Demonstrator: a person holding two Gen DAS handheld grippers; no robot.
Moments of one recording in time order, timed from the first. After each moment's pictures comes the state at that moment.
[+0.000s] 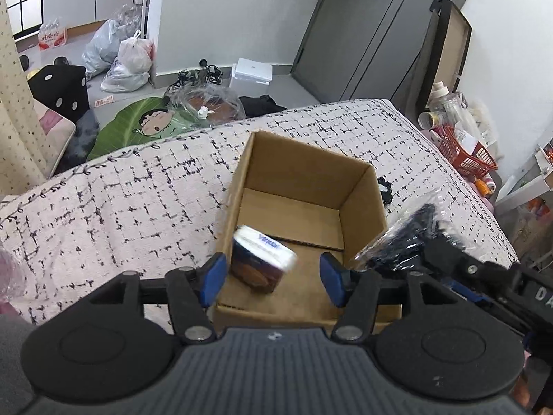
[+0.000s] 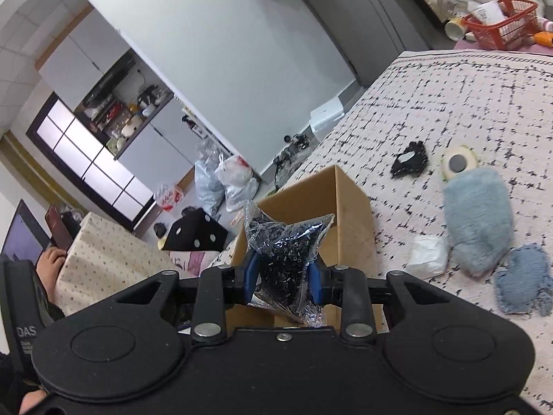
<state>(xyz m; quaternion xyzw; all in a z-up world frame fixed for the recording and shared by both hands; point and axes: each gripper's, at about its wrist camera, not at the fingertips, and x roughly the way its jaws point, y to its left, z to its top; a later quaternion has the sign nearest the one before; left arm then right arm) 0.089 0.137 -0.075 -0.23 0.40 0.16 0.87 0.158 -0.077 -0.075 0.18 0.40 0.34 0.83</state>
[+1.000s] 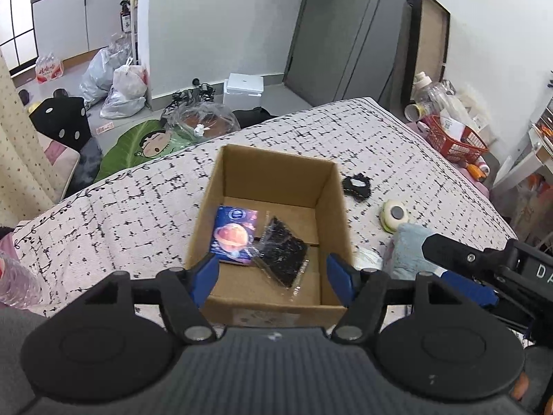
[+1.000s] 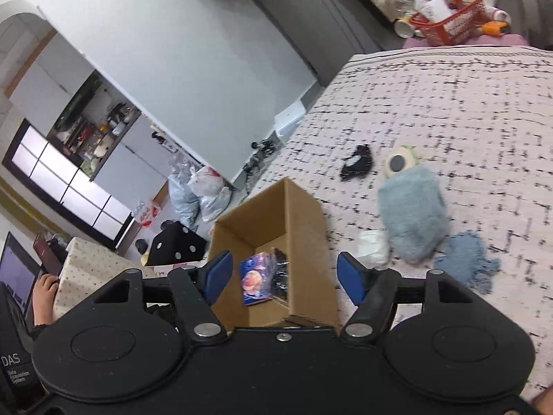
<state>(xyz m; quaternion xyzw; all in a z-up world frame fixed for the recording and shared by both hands) 0.088 0.079 -0.041 -0.17 0.40 0.17 0.89 0.159 -0.134 -0.058 0.21 0.42 0.27 0.84</state>
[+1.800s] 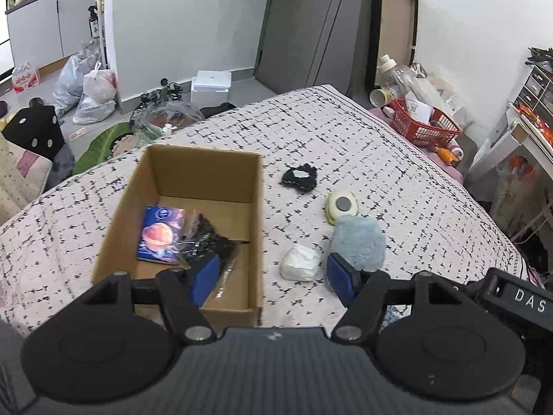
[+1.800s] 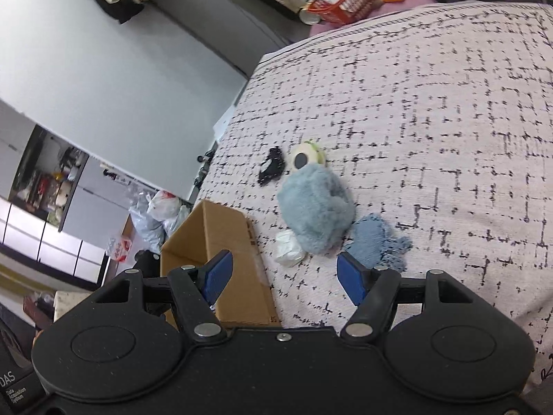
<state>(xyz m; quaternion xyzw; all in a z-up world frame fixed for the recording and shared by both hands) 0.131 0.010 -0.041 -0.16 0.41 0.13 0.89 0.175 -0.211 -0.078 0.29 0.47 0.17 0.82</state>
